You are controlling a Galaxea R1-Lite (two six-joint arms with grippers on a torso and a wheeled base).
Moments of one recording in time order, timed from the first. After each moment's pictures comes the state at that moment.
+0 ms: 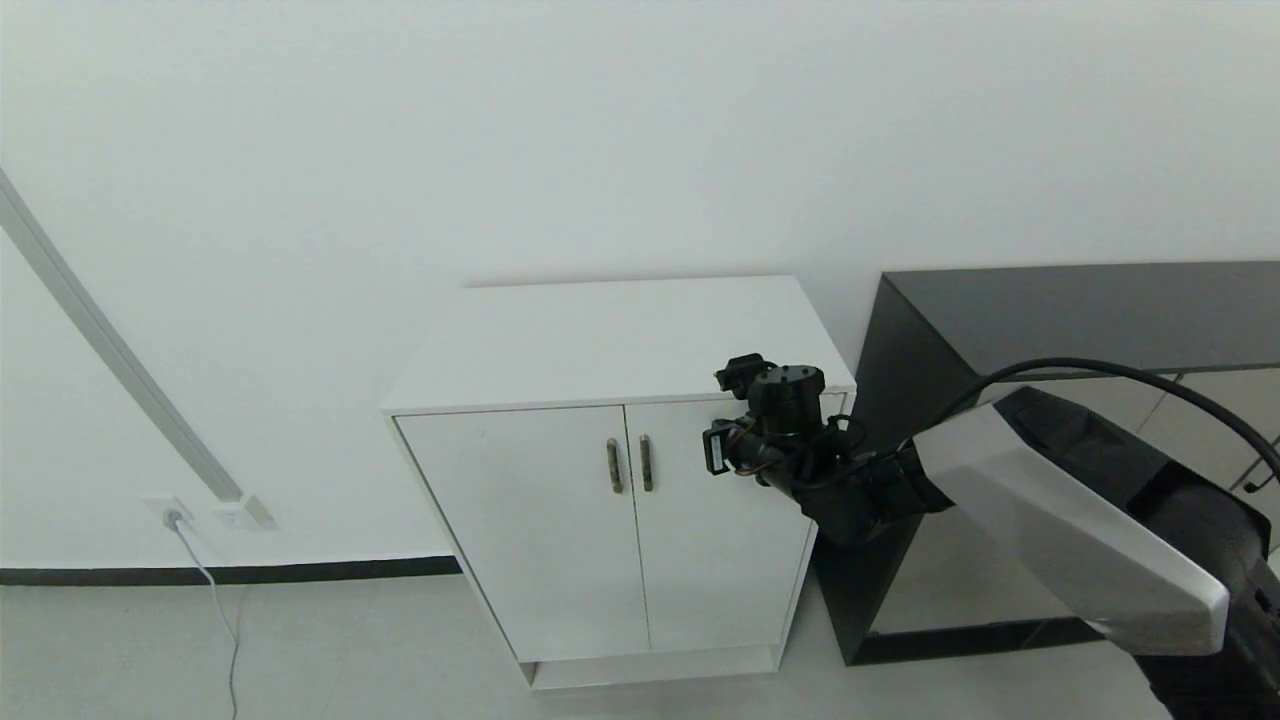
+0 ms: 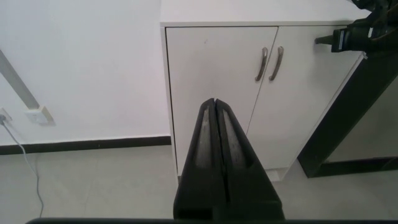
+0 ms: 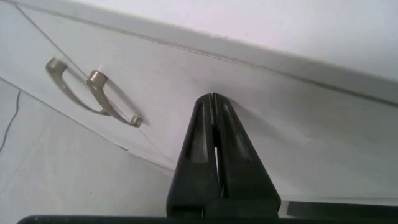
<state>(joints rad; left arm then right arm) 0.00 0.00 0.00 0.00 0.01 -0.02 0.59 2.47 -1.62 -0.60 -0.16 0.06</state>
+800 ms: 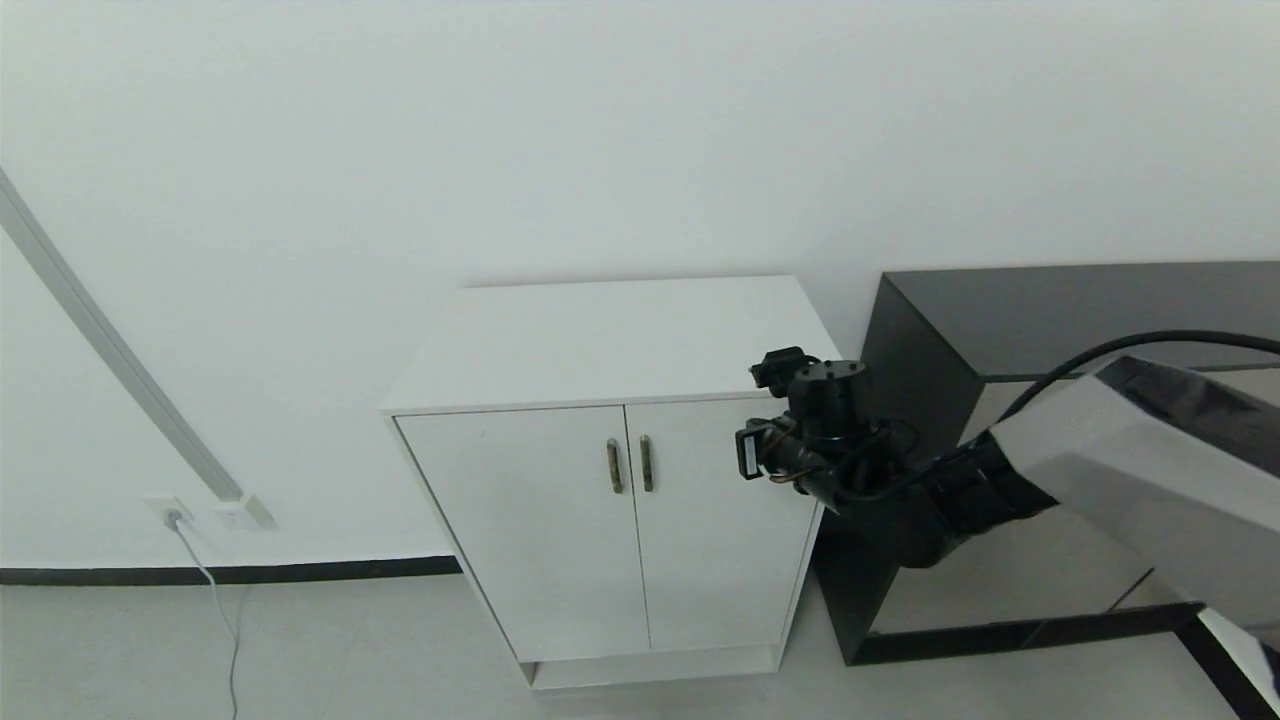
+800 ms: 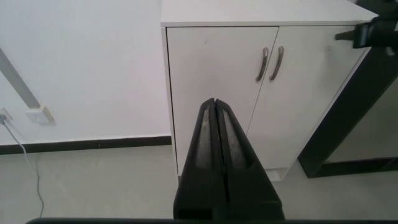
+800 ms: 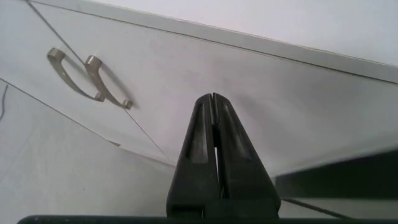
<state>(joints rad) 0.00 0.00 0.00 0.00 0.01 -0.02 0.59 2.25 -1.28 -0.71 -0.24 0.06</state>
